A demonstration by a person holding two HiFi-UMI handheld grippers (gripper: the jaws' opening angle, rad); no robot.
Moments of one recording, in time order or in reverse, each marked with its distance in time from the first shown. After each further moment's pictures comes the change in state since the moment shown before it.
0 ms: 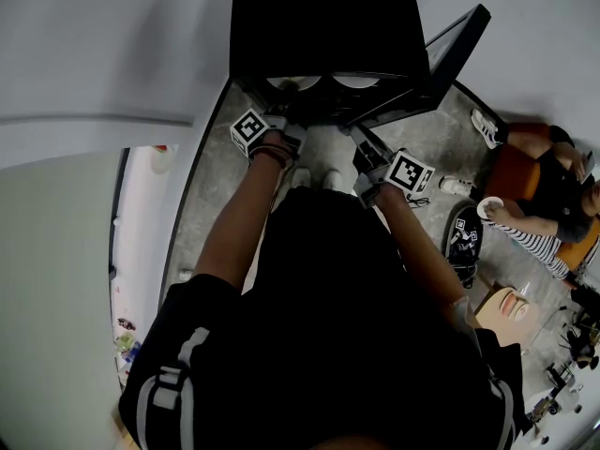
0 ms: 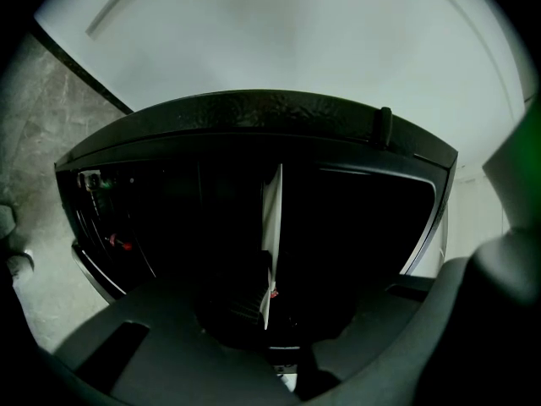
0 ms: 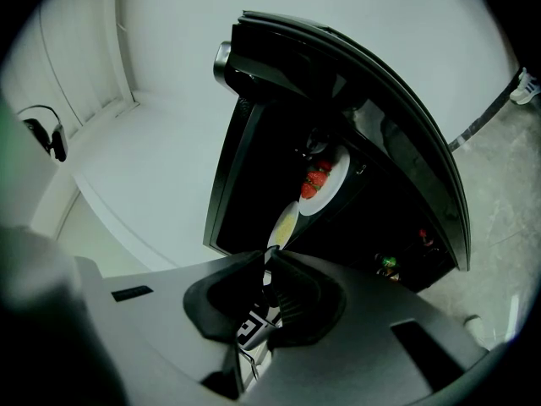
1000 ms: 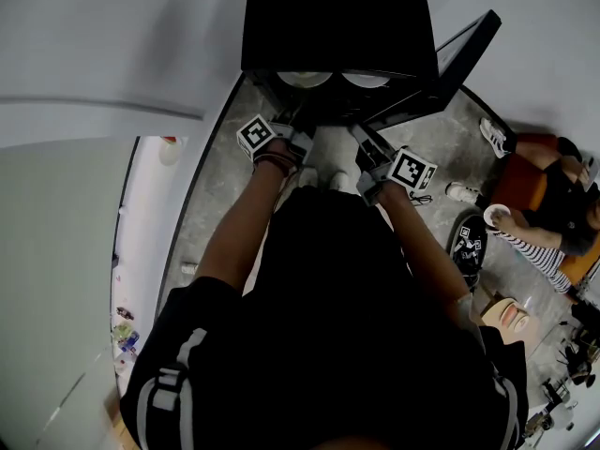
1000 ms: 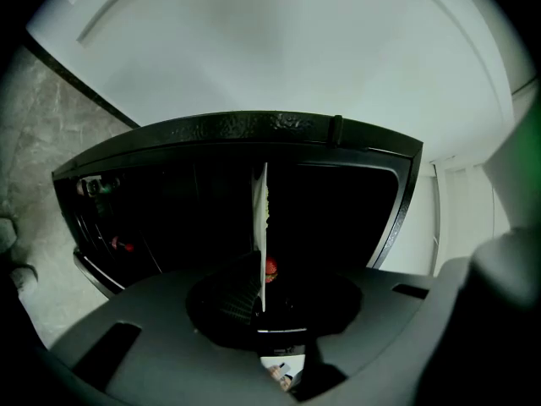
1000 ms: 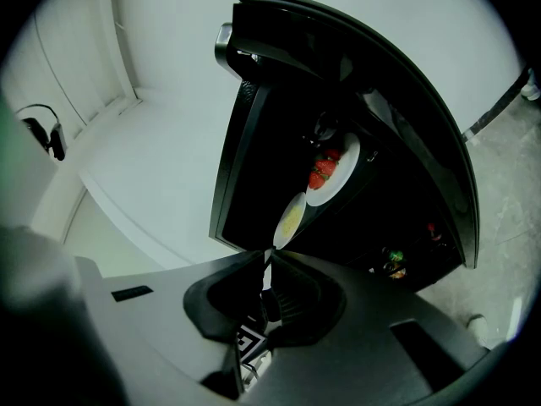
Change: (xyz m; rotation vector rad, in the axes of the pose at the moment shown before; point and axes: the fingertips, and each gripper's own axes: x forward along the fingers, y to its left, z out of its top) left arm -0.022 -0.007 -0.017 0.055 0.026 -0.024; right arm 0.006 0.002 -0.008 0.002 0.052 0.043
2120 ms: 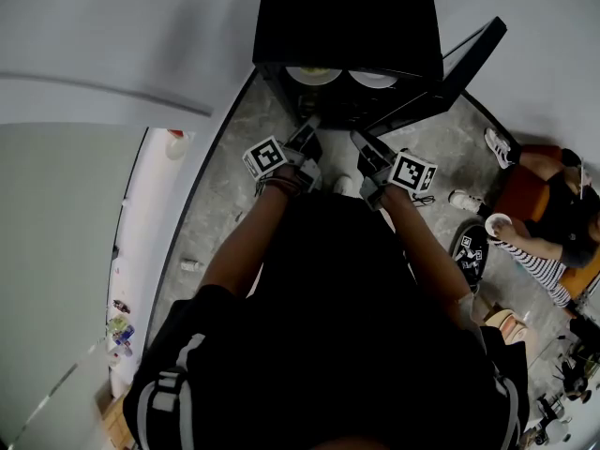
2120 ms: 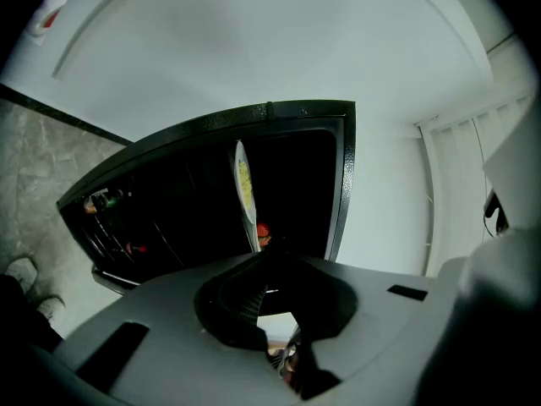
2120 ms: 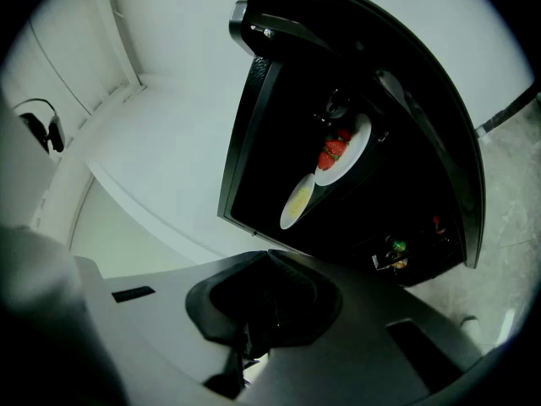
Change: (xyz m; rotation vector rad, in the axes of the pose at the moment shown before) left arm -0.044 -0.021 -0.054 0.177 0.109 0.024; right arm -0.001 0.006 -0.022 -0.034 0.115 0.037
